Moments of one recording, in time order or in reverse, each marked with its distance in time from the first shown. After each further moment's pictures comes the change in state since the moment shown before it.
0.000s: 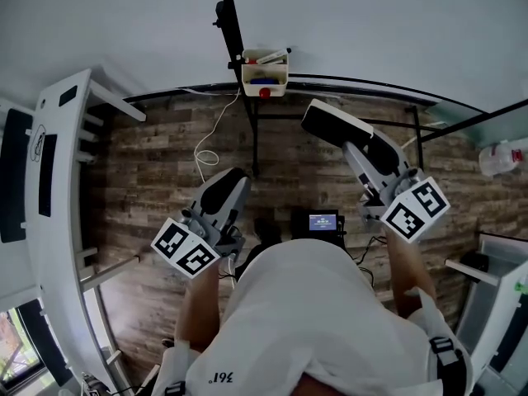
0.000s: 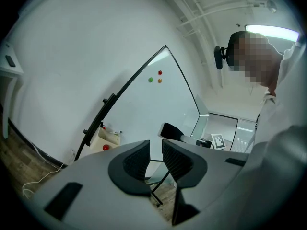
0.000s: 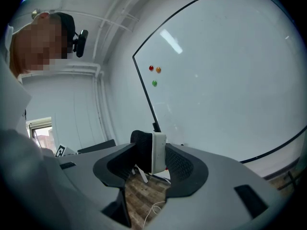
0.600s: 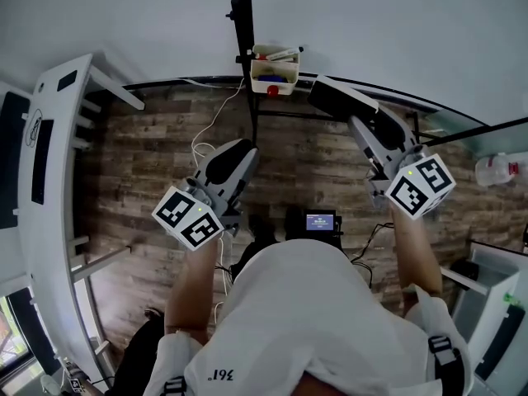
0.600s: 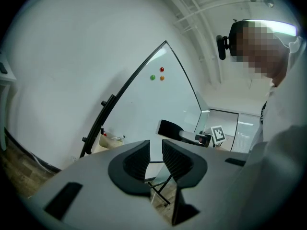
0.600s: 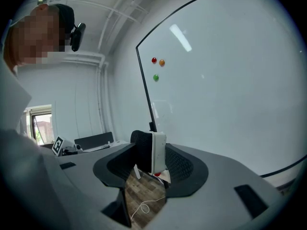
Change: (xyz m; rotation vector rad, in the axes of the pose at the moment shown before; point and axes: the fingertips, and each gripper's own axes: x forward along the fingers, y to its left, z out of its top) left arm 0.039 0.031 0.014 0.052 0.010 -0.010; right arm 0.049 -0.025 0.019 -0.115 0.052 0.005
